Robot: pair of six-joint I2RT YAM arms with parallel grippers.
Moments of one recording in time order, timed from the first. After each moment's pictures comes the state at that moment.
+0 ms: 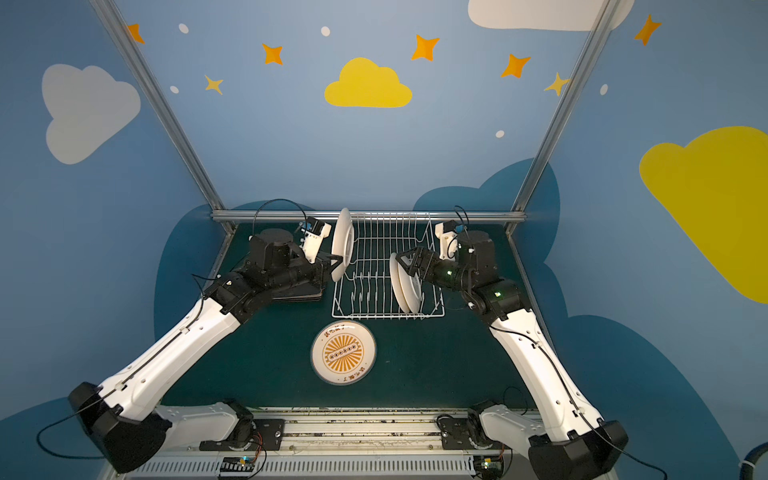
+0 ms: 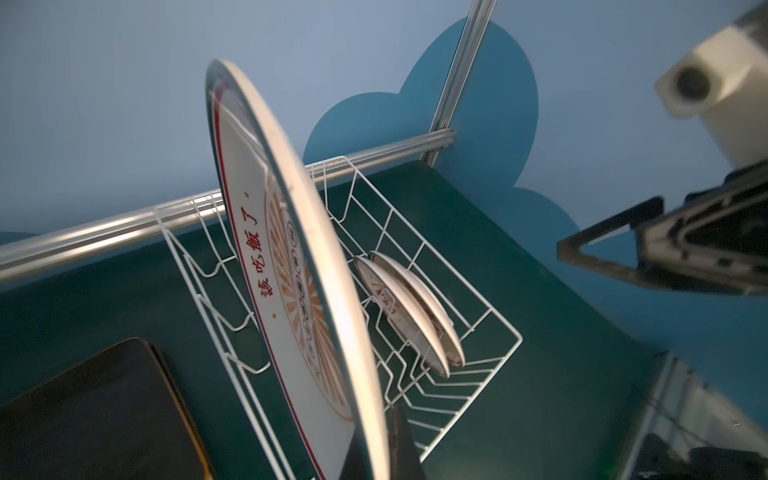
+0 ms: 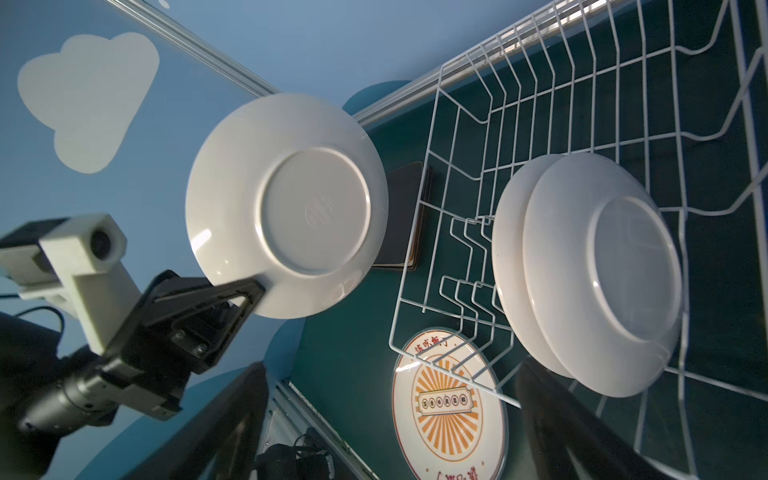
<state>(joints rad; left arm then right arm) -0.57 1.25 1.28 -0.48 0.16 -0.09 0.39 1.15 1.26 -0.55 -0.45 0.71</state>
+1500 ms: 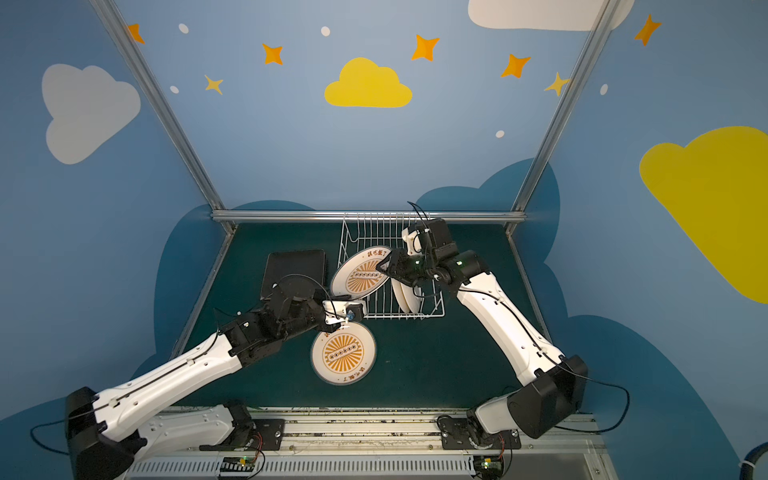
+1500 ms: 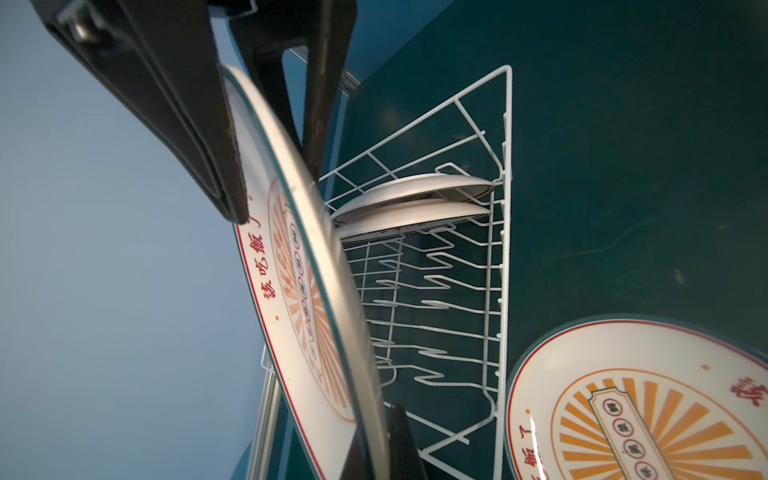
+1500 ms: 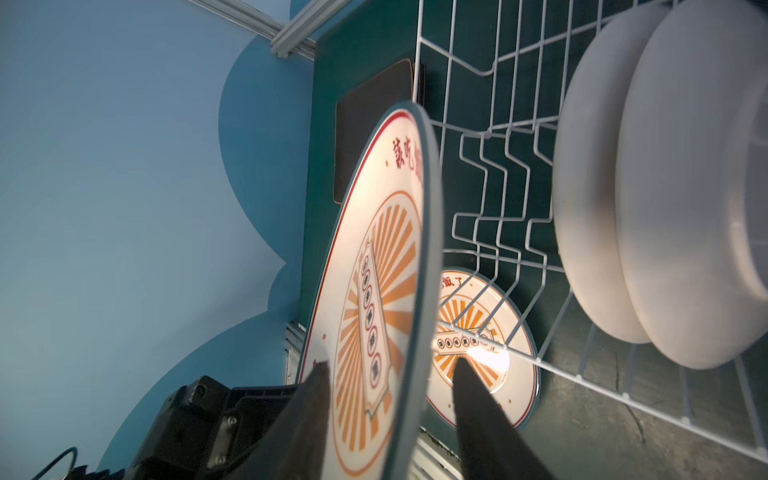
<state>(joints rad) -0.85 1.12 0.96 -0.32 -0.11 0.94 0.54 1.44 1.47 -0.77 -0.46 0.77</state>
